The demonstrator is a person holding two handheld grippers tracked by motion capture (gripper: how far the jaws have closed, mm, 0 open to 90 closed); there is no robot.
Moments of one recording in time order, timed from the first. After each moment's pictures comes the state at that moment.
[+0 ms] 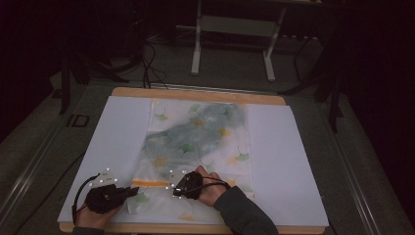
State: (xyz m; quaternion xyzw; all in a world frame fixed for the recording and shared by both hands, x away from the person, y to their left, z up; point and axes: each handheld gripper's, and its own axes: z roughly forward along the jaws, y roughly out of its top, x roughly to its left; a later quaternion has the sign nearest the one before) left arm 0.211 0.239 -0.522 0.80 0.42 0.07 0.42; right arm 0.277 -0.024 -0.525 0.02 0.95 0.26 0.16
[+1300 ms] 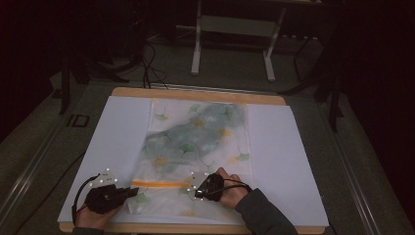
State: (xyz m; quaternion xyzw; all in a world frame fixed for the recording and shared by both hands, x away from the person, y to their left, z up) left arm 0.211 0.240 -0.524 0.80 0.43 0.07 0.42; right arm 0.274 -0.084 -0.521 0.03 0.96 0.24 0.16
